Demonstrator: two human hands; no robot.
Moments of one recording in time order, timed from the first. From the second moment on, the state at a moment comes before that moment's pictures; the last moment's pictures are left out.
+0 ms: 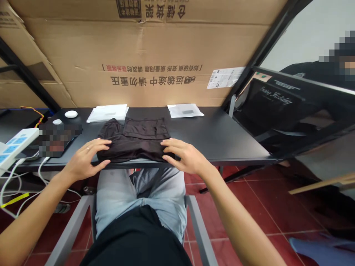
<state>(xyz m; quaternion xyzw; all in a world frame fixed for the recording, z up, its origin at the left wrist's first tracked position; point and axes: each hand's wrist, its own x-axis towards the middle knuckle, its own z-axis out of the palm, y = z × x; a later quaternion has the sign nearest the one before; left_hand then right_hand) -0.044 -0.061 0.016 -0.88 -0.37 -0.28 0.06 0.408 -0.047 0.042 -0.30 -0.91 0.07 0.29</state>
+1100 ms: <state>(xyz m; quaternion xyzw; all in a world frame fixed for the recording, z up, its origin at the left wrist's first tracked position) 0.049 0.061 0.082 -0.86 -0.50 -0.06 0.06 0.393 0.093 0.065 -0.36 -0.92 -0.04 0.13</state>
